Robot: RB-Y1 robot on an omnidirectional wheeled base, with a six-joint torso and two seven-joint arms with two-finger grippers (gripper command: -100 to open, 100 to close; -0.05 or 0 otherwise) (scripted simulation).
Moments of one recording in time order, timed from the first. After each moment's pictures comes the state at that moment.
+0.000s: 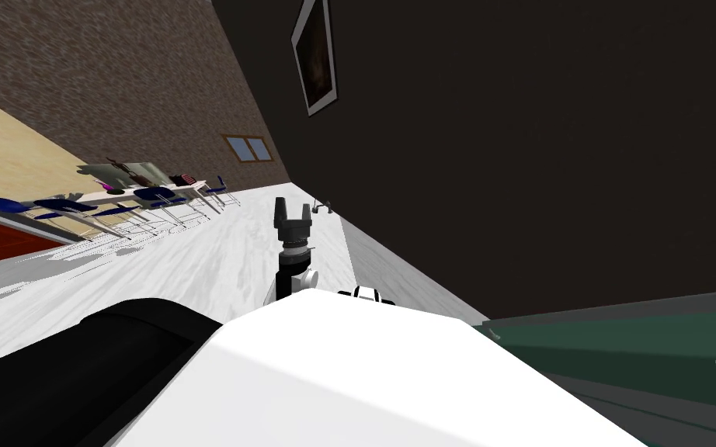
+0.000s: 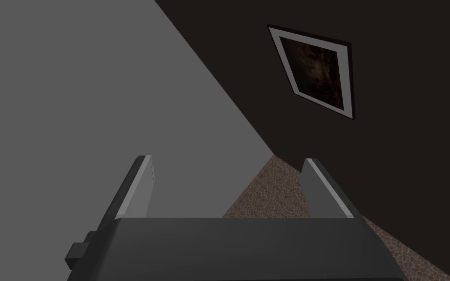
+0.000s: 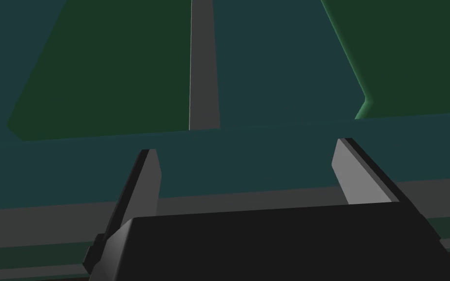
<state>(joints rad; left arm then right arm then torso) 0.46 -0.02 0.00 -2.32 -0.04 -0.63 0.13 1.56 -0.22 -1.79 -2.25 1.36 -0.47 -0.12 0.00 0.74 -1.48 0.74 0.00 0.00</state>
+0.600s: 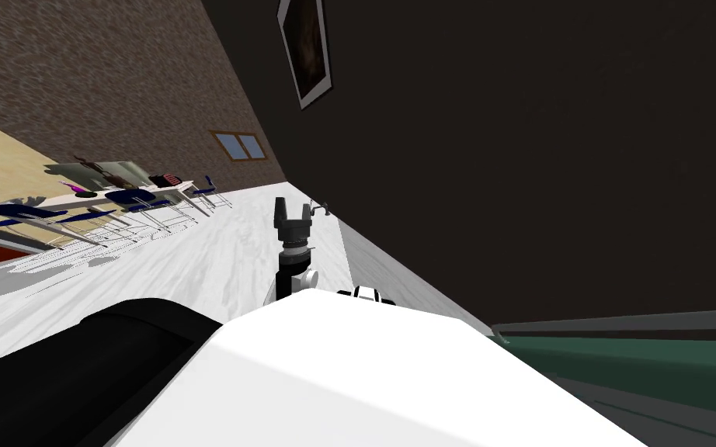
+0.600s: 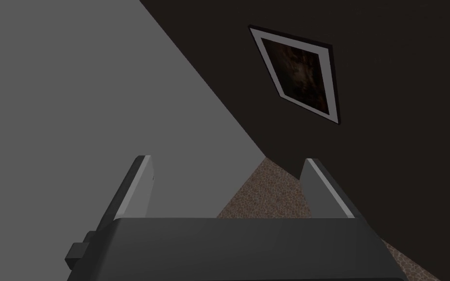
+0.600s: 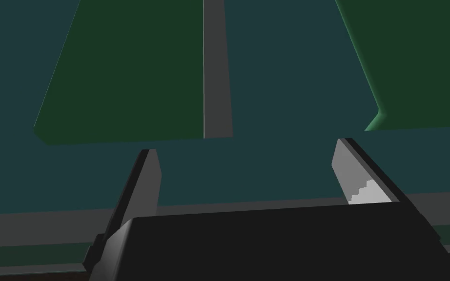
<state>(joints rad) 0.46 -0.02 0.00 -2.32 -0.04 -0.63 0.13 1.59 -0.19 -1.80 -2.21 1.38 -0.46 -0.14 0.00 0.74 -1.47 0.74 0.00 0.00</state>
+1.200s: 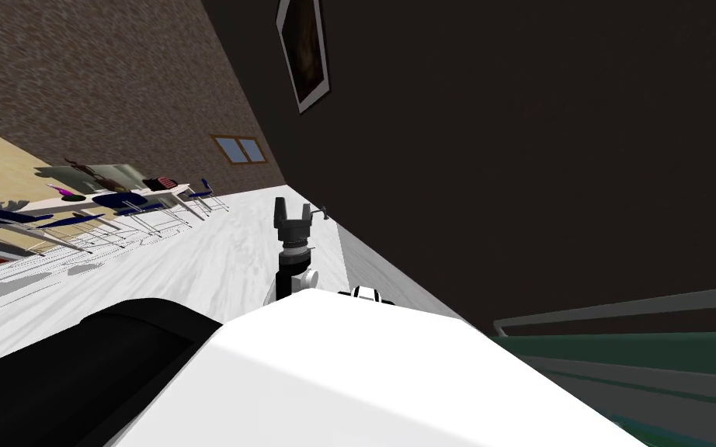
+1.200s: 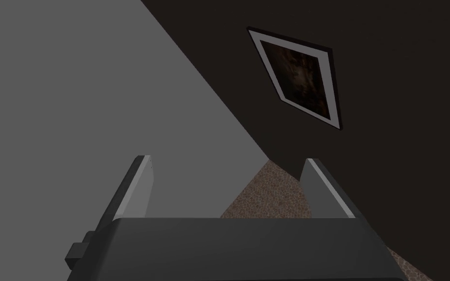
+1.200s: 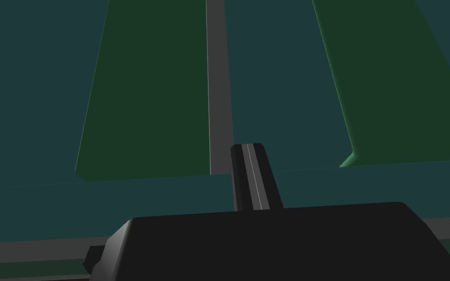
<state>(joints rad) 0.46 -0.02 0.00 -2.32 -0.04 -0.63 0.13 1.61 -0.14 -1.80 -2.19 1.39 -0.47 -0.15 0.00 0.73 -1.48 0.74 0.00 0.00</state>
